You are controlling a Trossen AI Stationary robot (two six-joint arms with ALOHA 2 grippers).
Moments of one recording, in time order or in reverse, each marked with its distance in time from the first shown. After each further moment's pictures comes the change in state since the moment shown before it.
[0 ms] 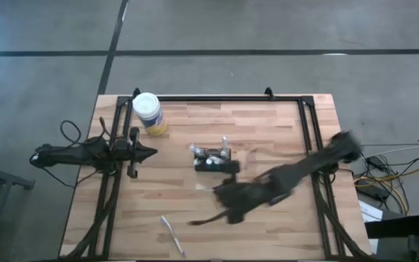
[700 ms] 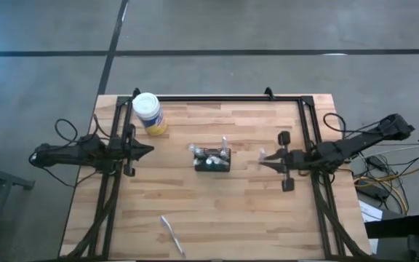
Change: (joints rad) left arm 0.000 0.010 0.060 0.007 -0.003 0.081; right arm -0.109 -0.983 -1.213 1.078 -0.143 -0.245
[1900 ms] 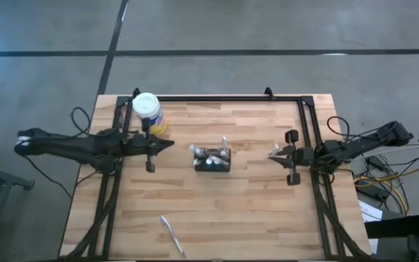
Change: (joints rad) left arm 0.002 0.606 0.271 0.225 -0.074 0.101; right arm -0.067 -0.327 -0.362 0.212 -0.068 -0.074
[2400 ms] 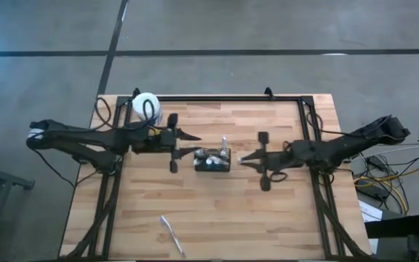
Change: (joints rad) left arm 0.005 0.385 0.413 -0.013 0.084 0.008; right arm -0.050 0.611 0.488 -0.055 -0.090 -0.179
